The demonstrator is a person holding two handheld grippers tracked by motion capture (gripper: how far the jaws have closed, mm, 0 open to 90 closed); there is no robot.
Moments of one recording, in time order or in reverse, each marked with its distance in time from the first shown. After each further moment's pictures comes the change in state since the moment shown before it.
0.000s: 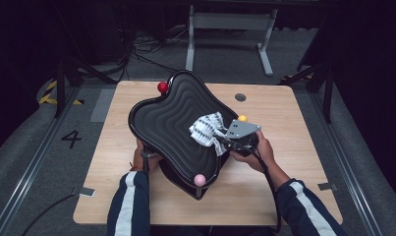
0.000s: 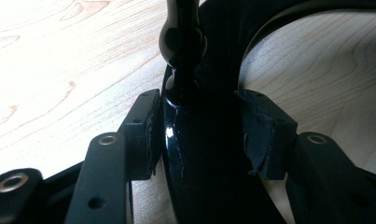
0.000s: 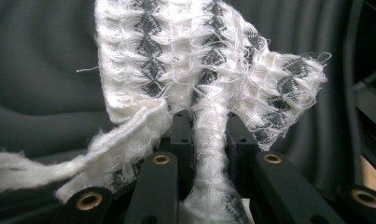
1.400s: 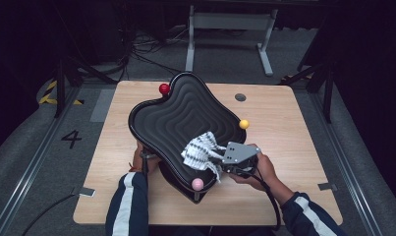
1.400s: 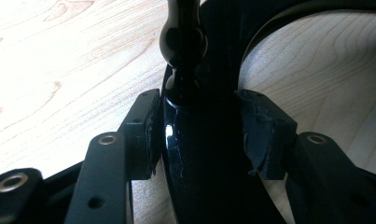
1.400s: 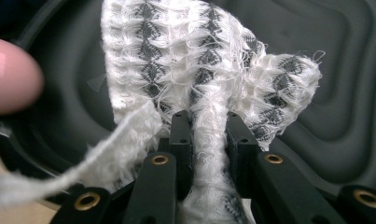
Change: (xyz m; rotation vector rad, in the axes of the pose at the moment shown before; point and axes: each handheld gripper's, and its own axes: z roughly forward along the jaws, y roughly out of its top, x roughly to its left) left arm -0.004 -0.003 -0.002 -0.017 -0.001 0.011; right arm 0.049 0.004 -0.025 -0.019 0.110 -0.100
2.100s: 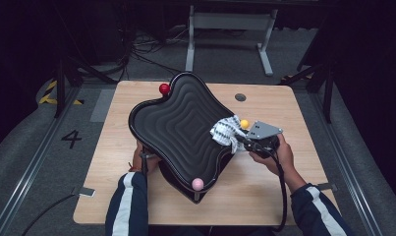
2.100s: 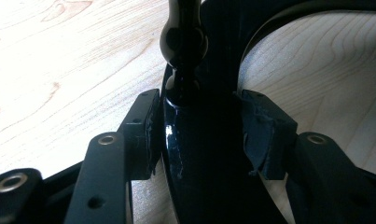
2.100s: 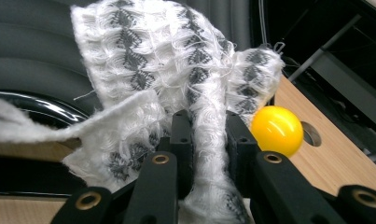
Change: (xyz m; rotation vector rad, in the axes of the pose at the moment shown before) left arm 0.002 0.000 0.000 0.001 -0.013 0.004; right arm -0.068 -0.052 -0.017 0.101 -0.254 0.180
